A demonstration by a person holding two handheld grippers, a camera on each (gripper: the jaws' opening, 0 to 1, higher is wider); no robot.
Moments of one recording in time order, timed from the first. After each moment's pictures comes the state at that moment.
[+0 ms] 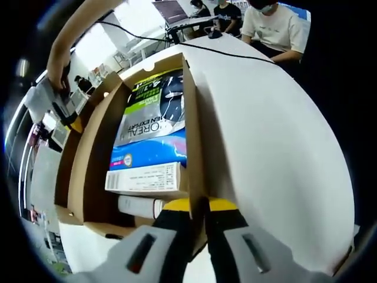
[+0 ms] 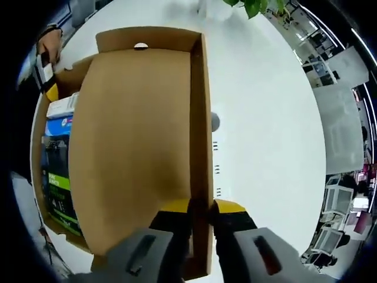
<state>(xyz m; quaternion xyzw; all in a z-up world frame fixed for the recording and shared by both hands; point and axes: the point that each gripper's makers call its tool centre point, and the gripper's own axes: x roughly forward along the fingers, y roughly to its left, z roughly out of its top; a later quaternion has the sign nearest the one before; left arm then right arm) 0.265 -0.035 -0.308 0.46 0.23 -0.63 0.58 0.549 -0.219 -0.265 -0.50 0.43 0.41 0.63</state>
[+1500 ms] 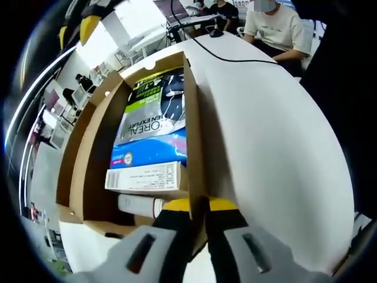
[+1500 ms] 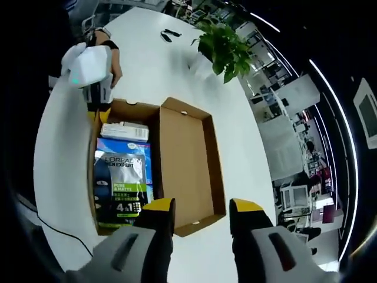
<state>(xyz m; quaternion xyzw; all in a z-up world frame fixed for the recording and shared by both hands) 0.266 -0.034 -0.307 0.47 0.22 -0.62 0.58 0.362 -0.197 -0.113 -0.52 0.25 0.34 0.74</state>
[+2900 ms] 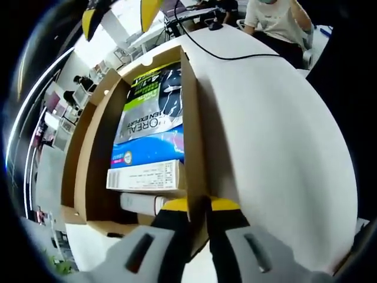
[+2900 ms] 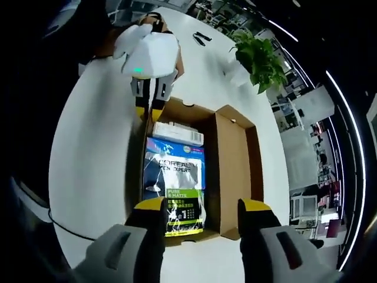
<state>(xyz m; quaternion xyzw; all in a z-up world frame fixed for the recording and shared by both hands) 0.269 -0.036 -0.310 0.50 0.22 -0.61 0.58 0.292 -0.174 -0.173 -0.54 0.26 0.39 0.70</state>
